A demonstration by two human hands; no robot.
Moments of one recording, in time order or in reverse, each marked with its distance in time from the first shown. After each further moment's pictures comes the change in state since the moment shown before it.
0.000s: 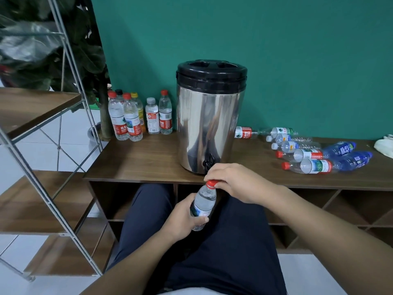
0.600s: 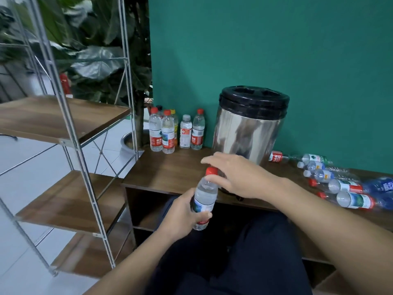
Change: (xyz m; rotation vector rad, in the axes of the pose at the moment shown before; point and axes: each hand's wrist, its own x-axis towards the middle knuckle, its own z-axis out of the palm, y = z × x) left_hand -0.032 0.037 -0.108 -0.032 0.210 0.051; right_hand 0.090 -0.089 -0.055 -0.152 0.025 -0.087
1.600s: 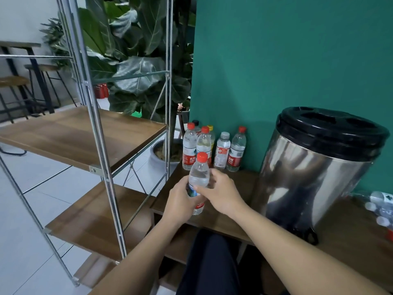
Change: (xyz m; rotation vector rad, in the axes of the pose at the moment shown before) left_hand 0.106 -0.035 -0.132 0.097 0.399 -0.012; right_hand 0.201 -0.027 0.117 0.812 0.236 0.364
